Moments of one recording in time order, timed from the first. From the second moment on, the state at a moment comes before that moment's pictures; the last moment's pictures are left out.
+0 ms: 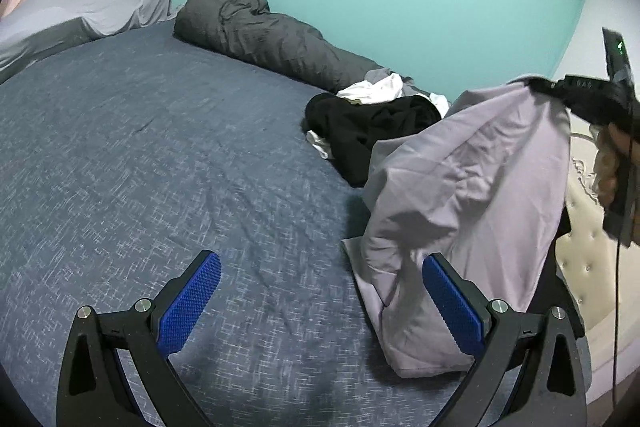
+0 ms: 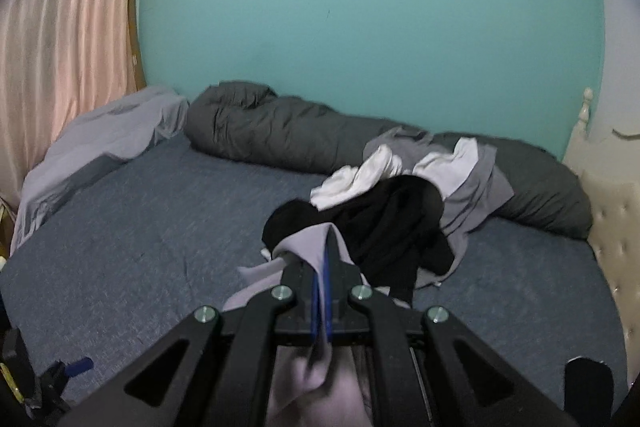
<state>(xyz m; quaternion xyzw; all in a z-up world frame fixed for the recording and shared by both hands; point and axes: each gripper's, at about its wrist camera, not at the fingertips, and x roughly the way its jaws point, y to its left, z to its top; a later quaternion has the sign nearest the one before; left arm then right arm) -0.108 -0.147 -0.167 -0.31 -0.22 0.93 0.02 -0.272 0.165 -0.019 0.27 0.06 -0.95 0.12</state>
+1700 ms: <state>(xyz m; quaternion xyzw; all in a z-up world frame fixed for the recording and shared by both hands) -0.106 -0.126 -0.207 -0.36 -0.19 0.91 0.03 -0.151 0.251 -0.250 0.39 0.09 -0.91 0.09</state>
